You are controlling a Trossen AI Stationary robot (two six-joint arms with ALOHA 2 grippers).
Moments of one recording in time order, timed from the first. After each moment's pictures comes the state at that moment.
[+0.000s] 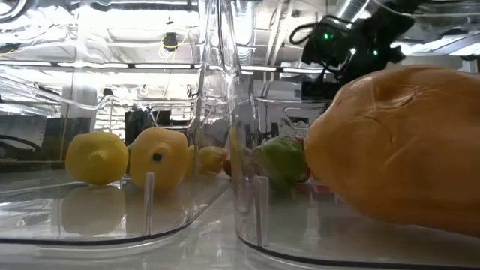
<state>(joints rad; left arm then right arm) -0.25 0.65 0.64 0.08 -0.48 0.40 -0.13 1.52 0.79 -0.33 0.19 -0.01</state>
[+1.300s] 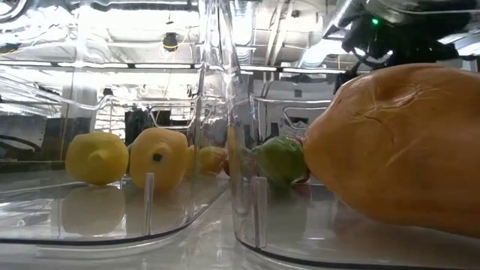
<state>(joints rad) -0.25 0.65 0.64 0.07 -0.49 0.40 0.06 1.36 0.58 -0.25 0.32 0.24</state>
